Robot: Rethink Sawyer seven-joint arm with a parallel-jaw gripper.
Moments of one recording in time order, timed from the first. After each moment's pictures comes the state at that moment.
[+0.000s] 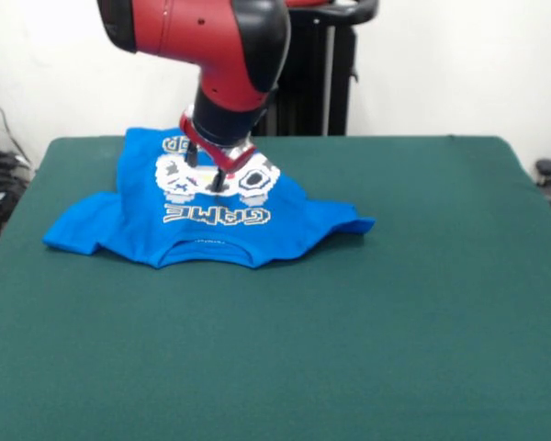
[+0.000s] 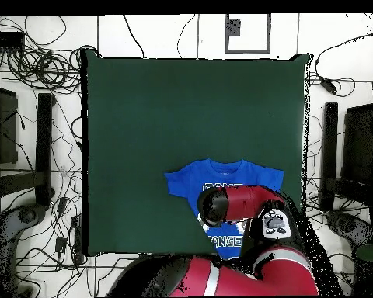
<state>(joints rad) -0.23 -0.39 -0.16 1.68 -0.49 0.57 2.56</state>
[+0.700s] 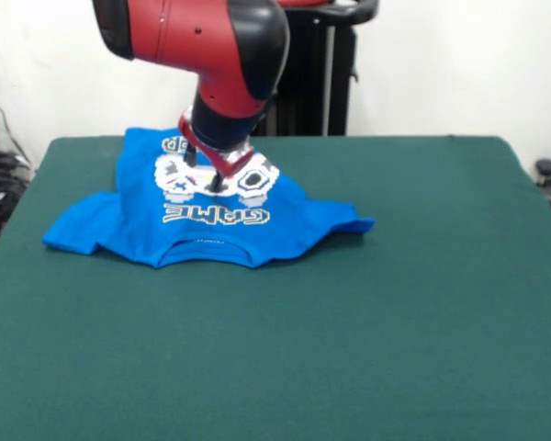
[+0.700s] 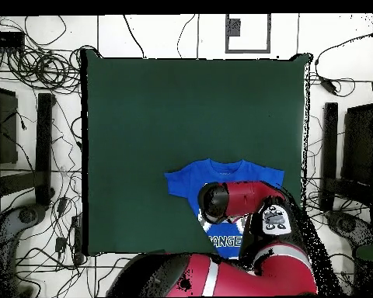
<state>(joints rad) -0.23 -0.38 -0.16 1.65 -0.47 0.63 2.56</state>
